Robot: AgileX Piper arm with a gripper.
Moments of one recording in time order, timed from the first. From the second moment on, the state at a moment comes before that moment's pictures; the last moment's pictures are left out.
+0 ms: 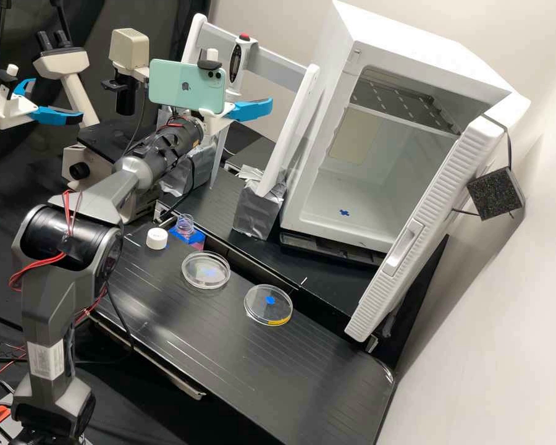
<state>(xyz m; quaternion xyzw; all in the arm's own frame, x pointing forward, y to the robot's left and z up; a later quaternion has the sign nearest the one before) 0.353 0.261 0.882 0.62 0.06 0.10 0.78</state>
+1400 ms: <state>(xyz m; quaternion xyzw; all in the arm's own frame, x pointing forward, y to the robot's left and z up) 0.353 0.262 0.878 0.62 0.06 0.09 0.77</state>
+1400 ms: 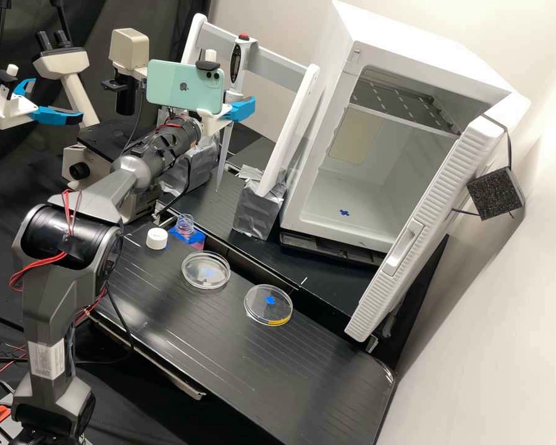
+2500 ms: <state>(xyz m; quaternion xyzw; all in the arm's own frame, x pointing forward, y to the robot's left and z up) 0.338 0.278 0.890 0.67 0.09 0.09 0.73</state>
